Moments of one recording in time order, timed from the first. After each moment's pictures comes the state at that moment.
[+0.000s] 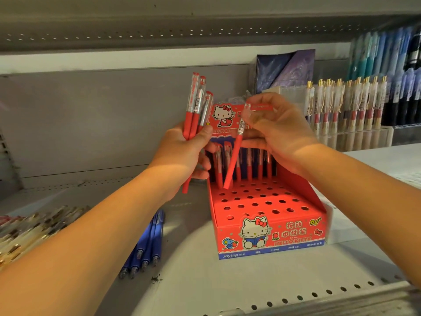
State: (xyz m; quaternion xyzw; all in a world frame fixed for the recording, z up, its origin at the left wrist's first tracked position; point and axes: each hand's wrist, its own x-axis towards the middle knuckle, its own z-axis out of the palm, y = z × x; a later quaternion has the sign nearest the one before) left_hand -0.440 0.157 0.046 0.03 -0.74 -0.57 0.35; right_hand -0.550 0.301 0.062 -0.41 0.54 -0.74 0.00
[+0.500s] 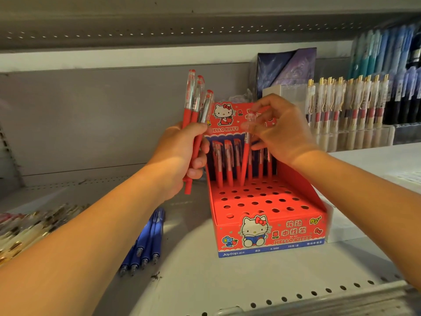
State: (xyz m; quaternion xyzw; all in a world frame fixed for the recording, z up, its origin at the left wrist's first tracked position) left_hand -0.436 0.161 0.052 0.04 -0.68 -0.67 0.29; right_hand -0.571 0.302 0.056 -0.40 0.67 -0.60 -0.17
